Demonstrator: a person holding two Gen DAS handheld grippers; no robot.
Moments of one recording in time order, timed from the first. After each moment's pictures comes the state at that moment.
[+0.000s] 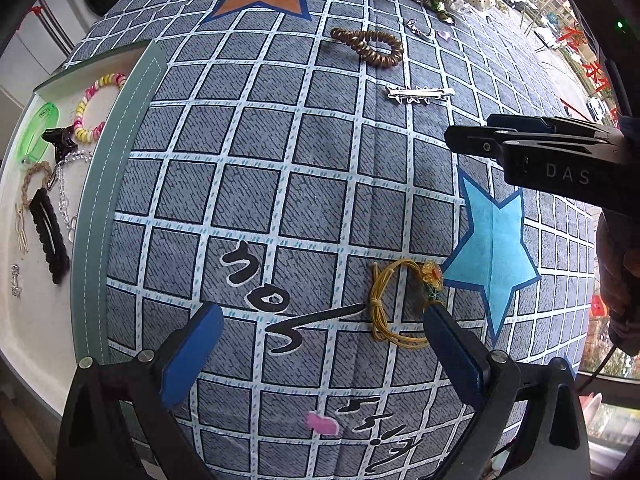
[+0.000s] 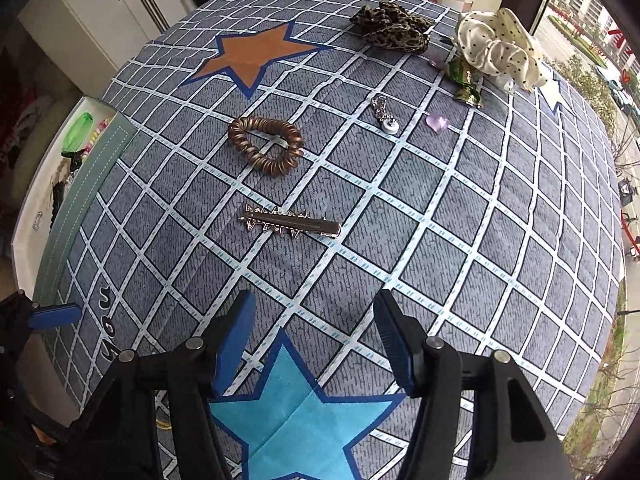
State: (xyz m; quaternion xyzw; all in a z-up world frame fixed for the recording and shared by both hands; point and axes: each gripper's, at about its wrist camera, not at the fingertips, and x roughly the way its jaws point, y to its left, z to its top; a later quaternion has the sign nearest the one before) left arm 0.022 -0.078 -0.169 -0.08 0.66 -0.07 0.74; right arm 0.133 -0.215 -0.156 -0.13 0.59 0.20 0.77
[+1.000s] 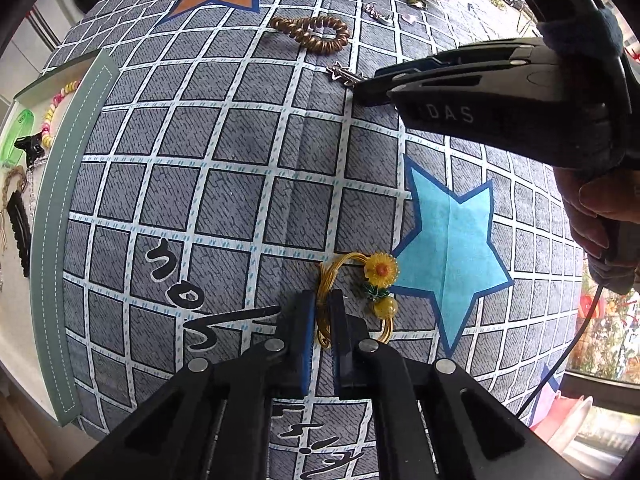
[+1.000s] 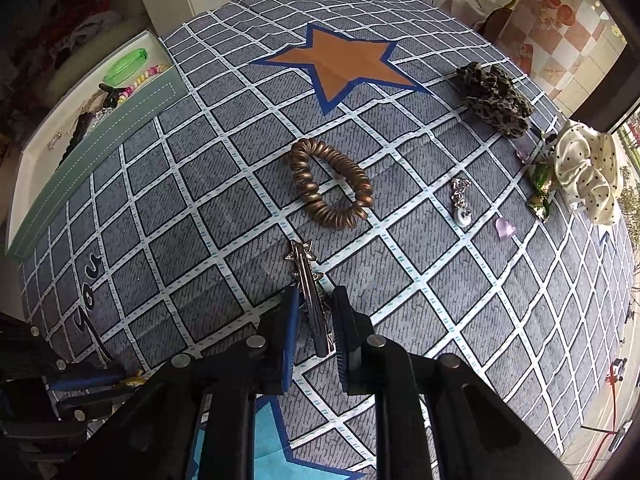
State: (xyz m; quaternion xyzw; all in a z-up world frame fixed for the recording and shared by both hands) left arm 0.040 -0.170 -0.170 -0.09 0.66 -0.08 0.74; right arm 0.150 -0.173 -0.165 -0.24 0.55 0.30 0.74
